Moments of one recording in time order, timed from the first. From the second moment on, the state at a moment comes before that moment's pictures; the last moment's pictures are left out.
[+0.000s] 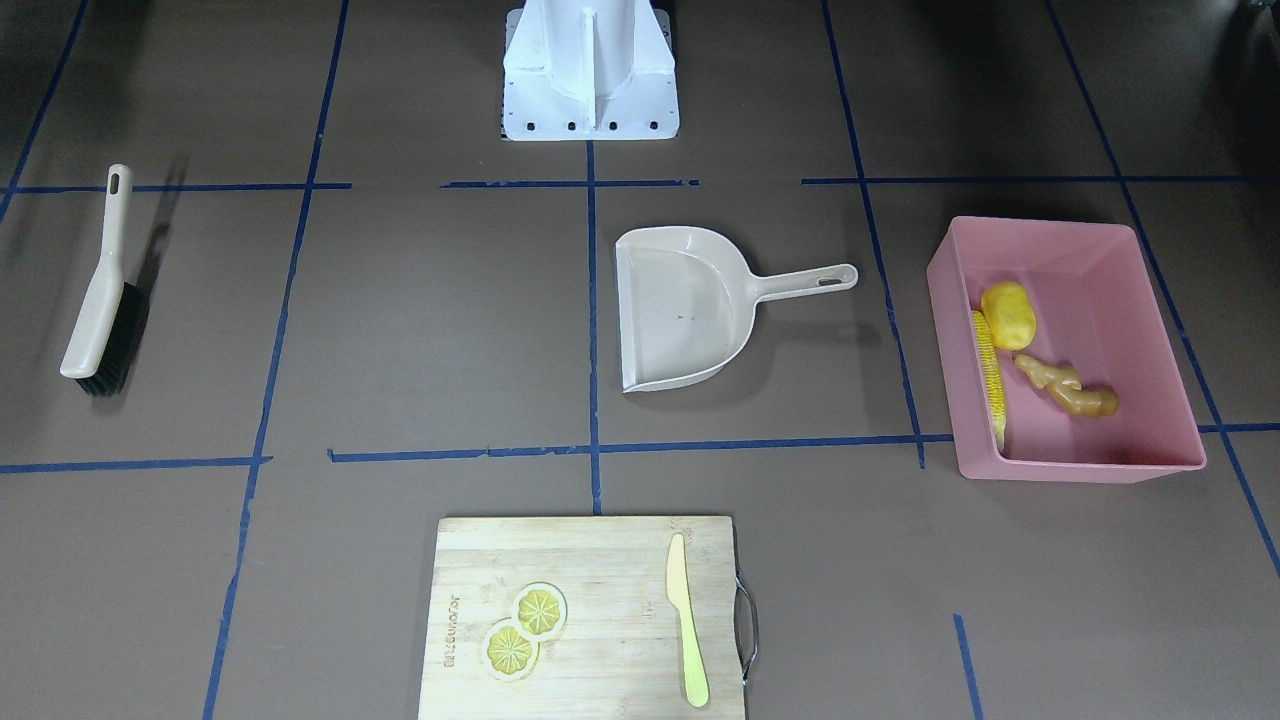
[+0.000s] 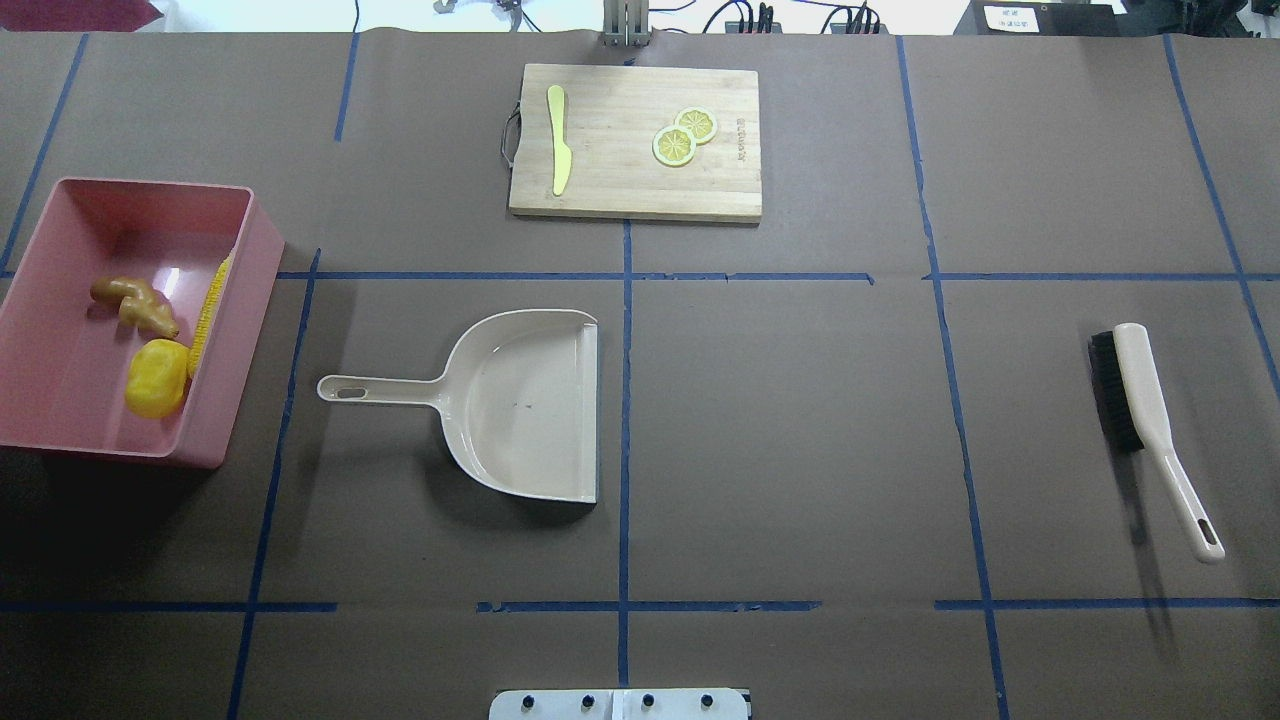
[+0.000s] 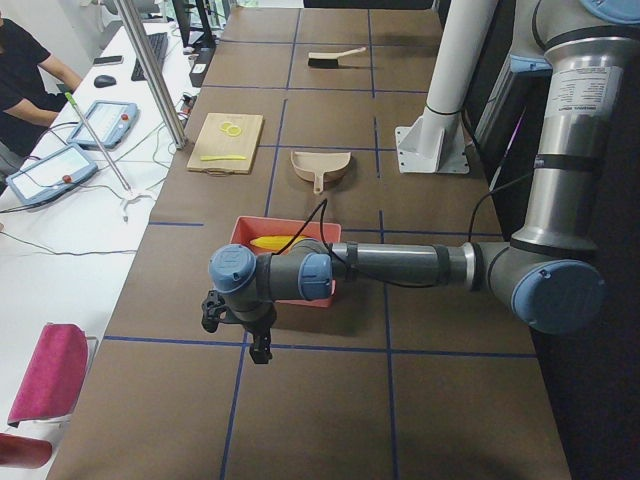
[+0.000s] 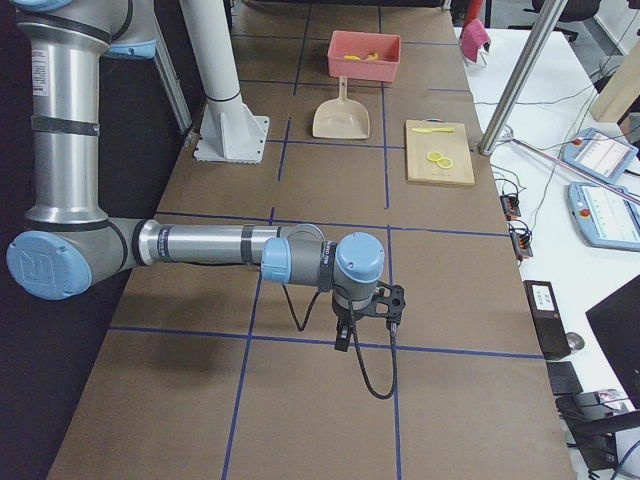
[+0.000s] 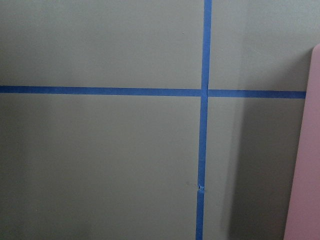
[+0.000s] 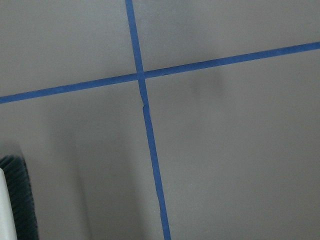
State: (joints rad) left arm -1.54 -1.65 -1.50 -1.50 -2.35 0.01; right arm 1.59 -1.65 1.68 -1.64 2.36 0.13
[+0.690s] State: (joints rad) left arm -1.54 -1.64 -1.50 -1.50 -2.35 0.02; right arm 1.59 -1.65 1.68 -1.64 2.36 0.13
